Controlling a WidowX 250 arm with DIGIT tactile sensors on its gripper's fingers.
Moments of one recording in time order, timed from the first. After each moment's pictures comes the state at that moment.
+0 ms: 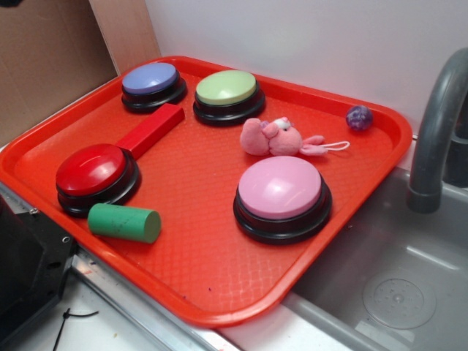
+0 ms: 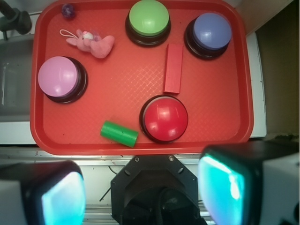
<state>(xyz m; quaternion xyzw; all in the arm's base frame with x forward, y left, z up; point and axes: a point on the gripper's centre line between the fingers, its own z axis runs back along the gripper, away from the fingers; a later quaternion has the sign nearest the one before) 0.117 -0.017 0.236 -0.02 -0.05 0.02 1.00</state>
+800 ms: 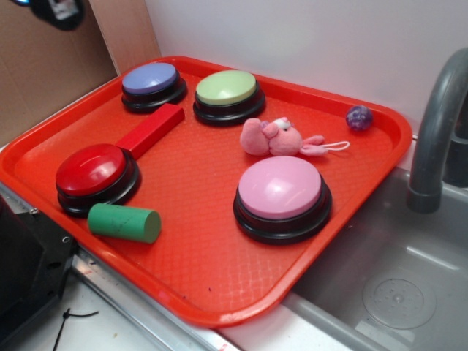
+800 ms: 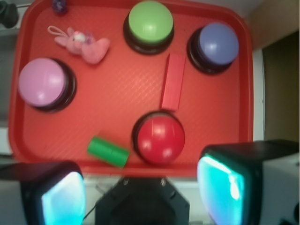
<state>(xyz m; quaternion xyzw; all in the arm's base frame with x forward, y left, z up) 0.166 -0.013 0.199 0.03 -0.02 -0.02 1.00</state>
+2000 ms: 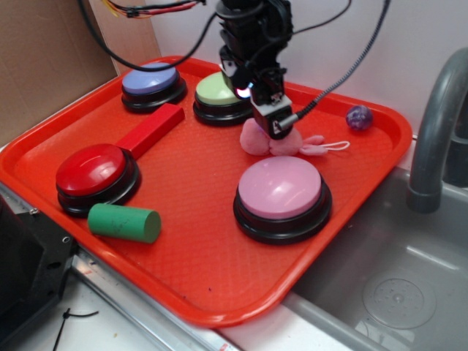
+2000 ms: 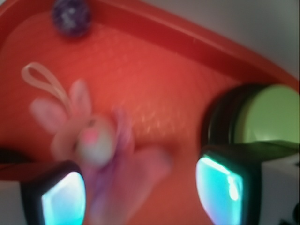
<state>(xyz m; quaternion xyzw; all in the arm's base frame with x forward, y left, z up) 0.298 -0.070 0.052 0.03 -0.05 -0.17 0.98</state>
